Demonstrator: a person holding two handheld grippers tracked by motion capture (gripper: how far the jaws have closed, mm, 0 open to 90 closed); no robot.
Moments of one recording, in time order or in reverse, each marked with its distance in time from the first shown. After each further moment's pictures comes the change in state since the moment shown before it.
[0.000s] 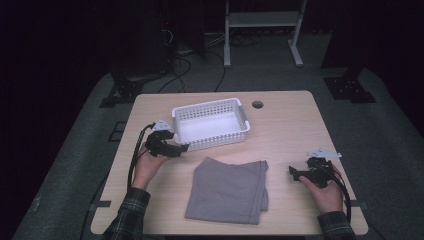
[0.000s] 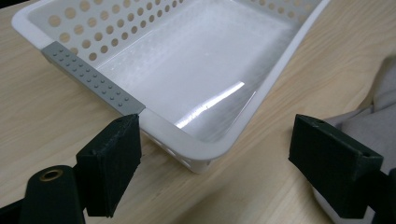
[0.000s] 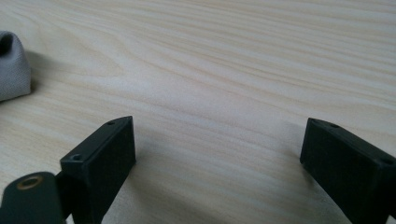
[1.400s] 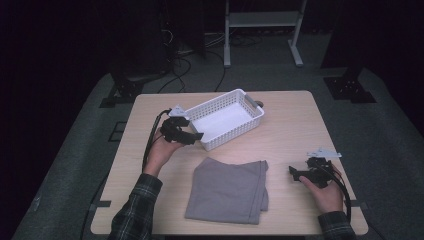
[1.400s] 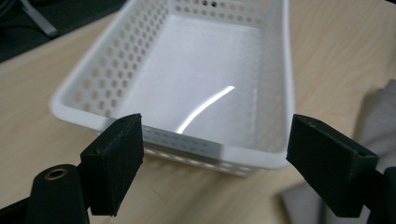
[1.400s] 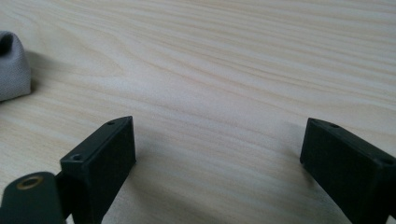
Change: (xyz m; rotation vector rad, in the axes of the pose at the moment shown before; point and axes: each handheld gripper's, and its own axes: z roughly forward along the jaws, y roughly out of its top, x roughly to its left) left arm -0.006 0.055 0.022 -0.016 -0.043 0.077; right arm 0.000 0.000 0.000 0.000 0.000 0.000
